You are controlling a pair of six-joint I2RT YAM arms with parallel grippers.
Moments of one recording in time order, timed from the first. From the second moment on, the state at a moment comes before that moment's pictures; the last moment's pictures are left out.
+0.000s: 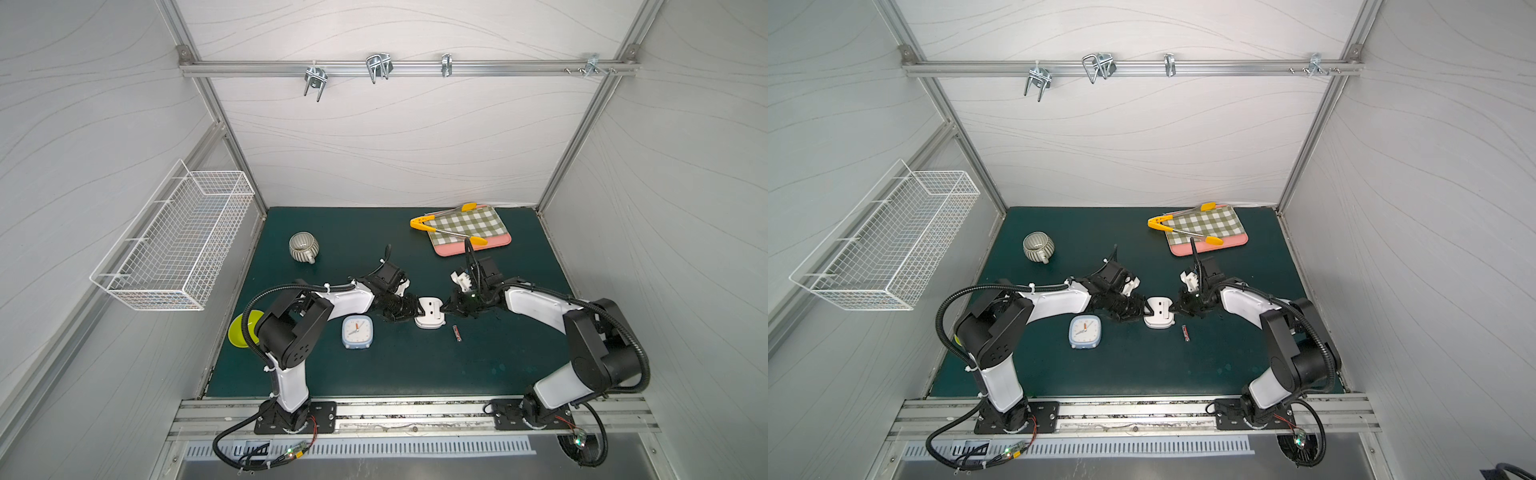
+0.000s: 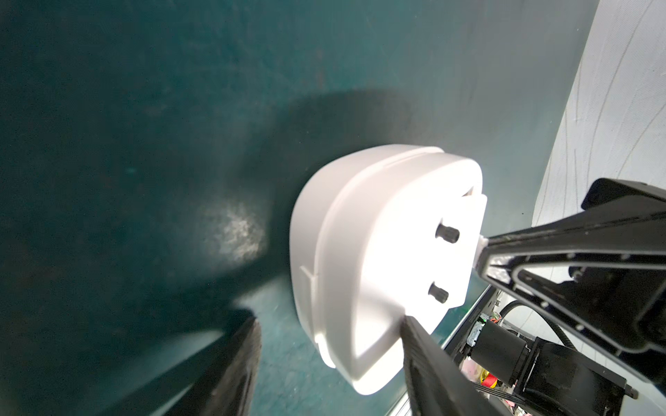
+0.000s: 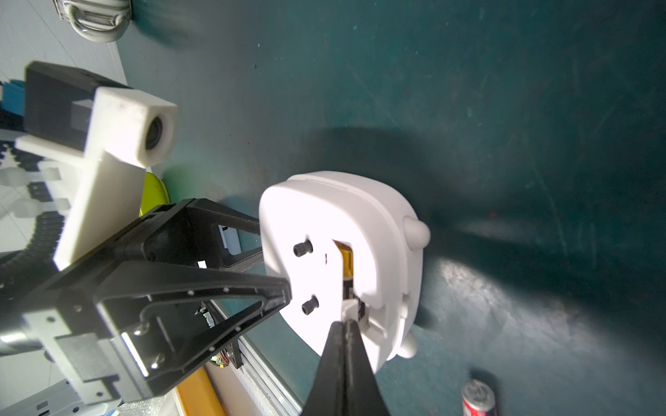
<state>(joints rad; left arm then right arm) -0.67 1.83 1.00 -0.23 0.50 -0.76 0.42 1.54 0.79 -0.33 -0.63 0.56</state>
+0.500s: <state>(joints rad) -0.67 1.83 1.00 -0.23 0.50 -0.76 0.42 1.56 0.79 -0.33 -0.64 0.53</state>
